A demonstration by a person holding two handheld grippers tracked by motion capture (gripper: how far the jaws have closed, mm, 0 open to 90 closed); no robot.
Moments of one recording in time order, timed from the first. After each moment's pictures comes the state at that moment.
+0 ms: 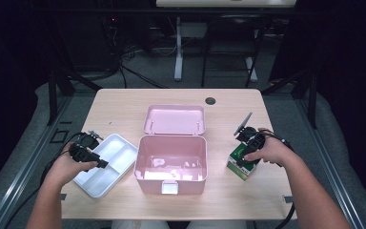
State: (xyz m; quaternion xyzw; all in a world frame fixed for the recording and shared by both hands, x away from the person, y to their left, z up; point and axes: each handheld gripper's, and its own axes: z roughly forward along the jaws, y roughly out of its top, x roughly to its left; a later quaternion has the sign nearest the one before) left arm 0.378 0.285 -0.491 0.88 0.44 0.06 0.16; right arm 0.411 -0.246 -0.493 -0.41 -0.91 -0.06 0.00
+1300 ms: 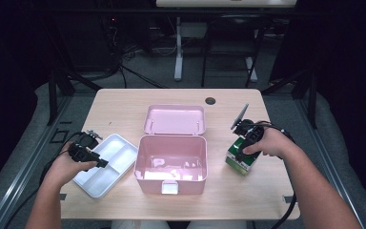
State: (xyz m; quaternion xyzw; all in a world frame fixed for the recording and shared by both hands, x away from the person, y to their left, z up) left arm 0.377 0.285 -0.487 0.88 0.44 0.06 0.16; right arm 0.412 -0.230 -0.455 -0.39 -0.92 -0.05 -0.01
